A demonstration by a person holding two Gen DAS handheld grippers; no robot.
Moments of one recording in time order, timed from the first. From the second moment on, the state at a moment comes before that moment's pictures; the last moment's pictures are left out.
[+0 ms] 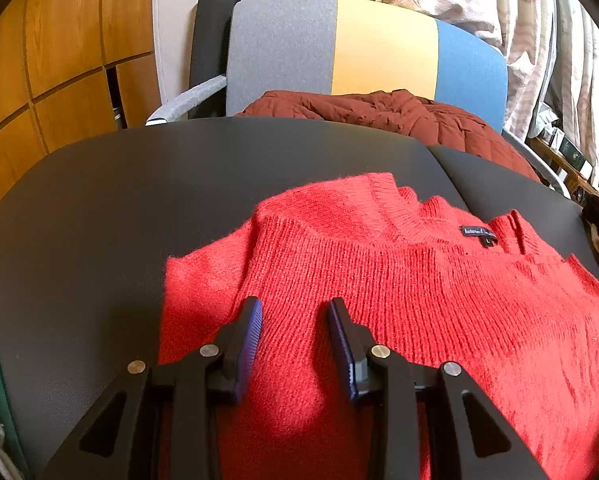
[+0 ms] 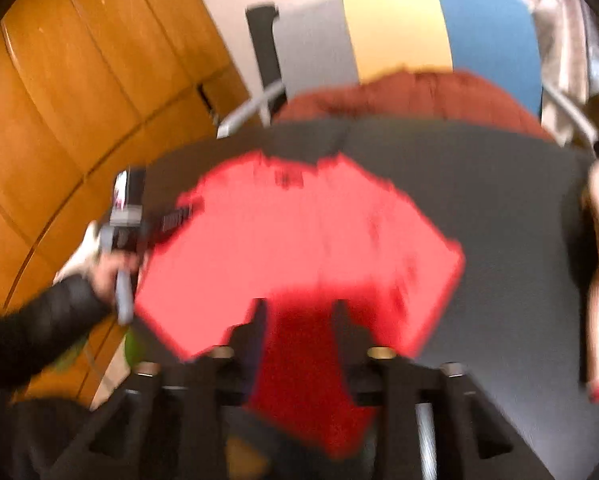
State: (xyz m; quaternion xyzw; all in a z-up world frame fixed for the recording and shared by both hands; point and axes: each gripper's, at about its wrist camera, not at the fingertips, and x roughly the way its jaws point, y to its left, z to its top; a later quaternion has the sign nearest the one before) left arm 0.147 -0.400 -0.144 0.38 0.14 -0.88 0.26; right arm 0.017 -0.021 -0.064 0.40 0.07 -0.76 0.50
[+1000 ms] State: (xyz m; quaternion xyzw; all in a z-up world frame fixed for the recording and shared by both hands) left arm 0.138 -0.409 -0.145 0.35 0.22 -0.88 0.24; right arm -0.079 -0.105 -0.145 0.40 0.08 -0.83 0.38
